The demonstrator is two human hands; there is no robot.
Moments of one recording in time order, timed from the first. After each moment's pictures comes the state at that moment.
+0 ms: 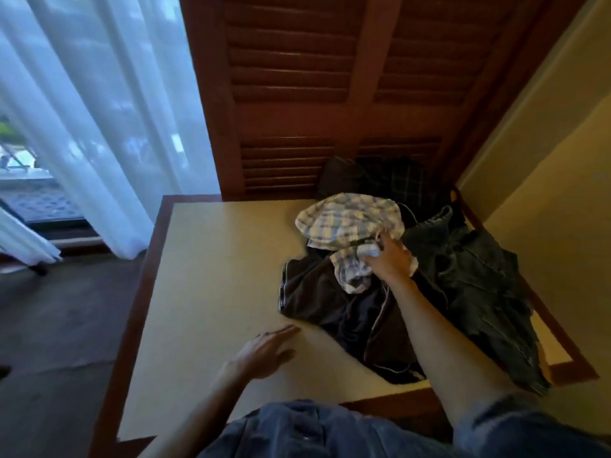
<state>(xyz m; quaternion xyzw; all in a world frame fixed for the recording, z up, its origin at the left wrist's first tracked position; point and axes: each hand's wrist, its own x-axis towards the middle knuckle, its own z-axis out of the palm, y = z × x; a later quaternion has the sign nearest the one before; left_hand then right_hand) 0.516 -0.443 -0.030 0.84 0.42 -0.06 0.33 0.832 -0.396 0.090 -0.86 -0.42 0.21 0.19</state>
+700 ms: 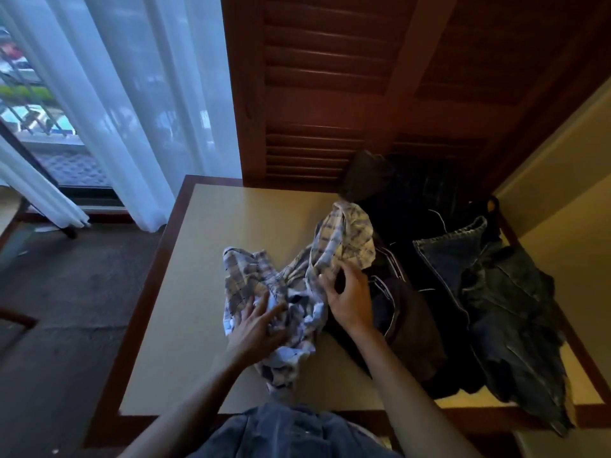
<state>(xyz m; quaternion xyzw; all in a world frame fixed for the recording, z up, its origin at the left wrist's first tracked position) 0.499 -0.425 -0.037 0.77 0.56 0.01 0.31 0.726 -0.423 0.027 -0.71 -0.57 0.20 0.37</state>
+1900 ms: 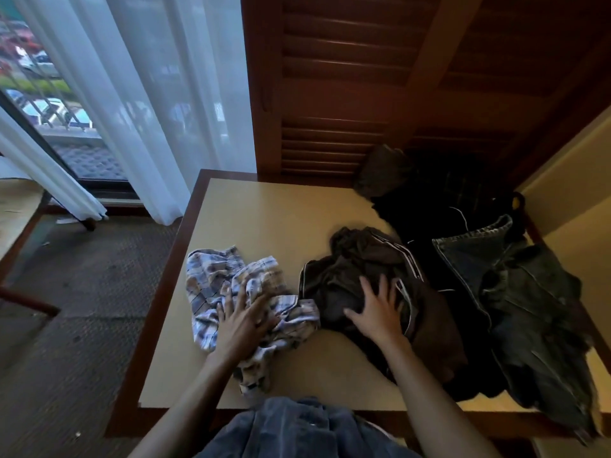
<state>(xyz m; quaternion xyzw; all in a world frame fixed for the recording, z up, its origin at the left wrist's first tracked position) 0.455 -0.422 -0.039 0.71 0.65 0.02 0.25 0.756 -0.432 -0.009 -0.80 -0.56 0.22 0.02</state>
